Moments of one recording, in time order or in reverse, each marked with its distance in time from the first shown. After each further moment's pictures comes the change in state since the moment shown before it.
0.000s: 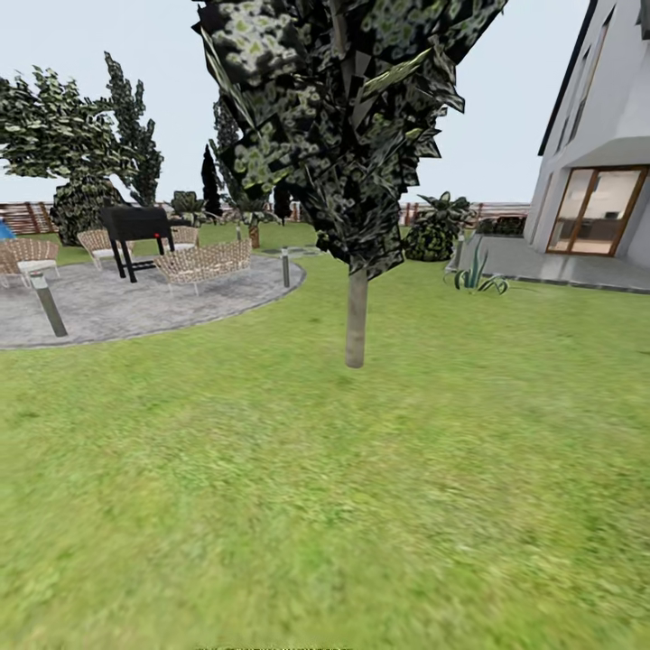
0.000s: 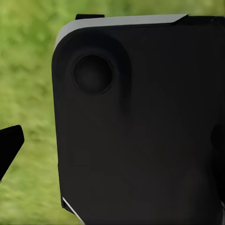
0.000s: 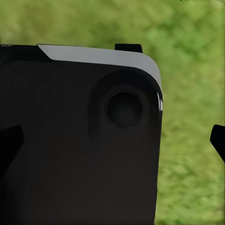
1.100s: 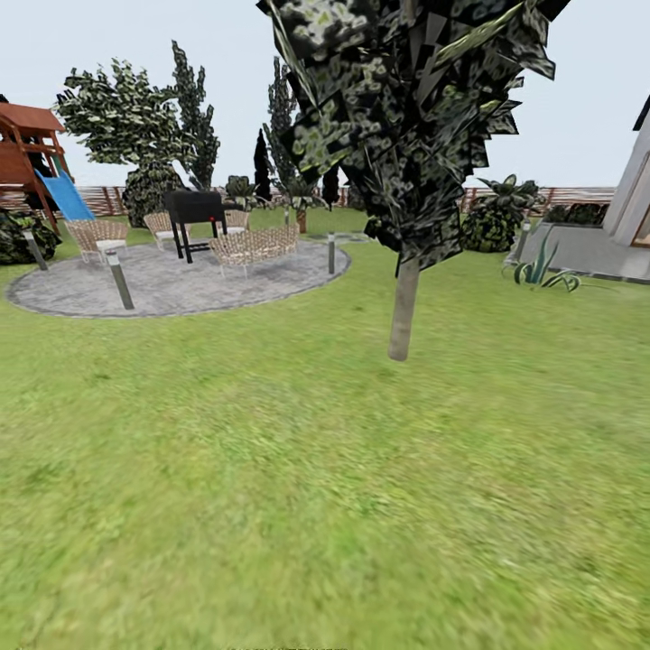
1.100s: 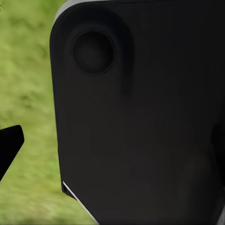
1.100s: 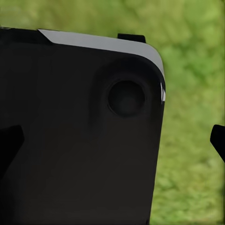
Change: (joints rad) left arm 0.000 0.001 0.000 0.000 0.000 0.000 0.000; right arm 0.000 0.002 0.001 0.000 0.044 -0.023 -0.001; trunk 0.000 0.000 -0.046
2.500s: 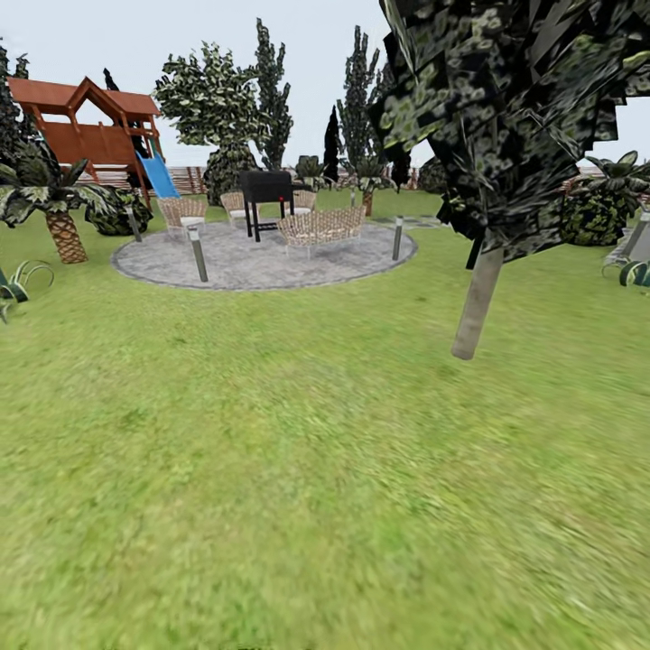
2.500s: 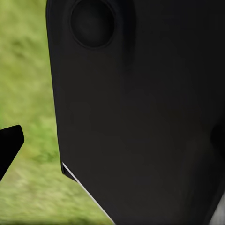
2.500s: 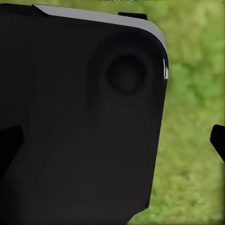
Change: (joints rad) left arm 0.000 0.000 0.000 0.000 0.000 0.000 0.000; right arm -0.001 -0.002 0.000 -0.001 0.000 0.000 0.000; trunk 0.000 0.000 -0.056
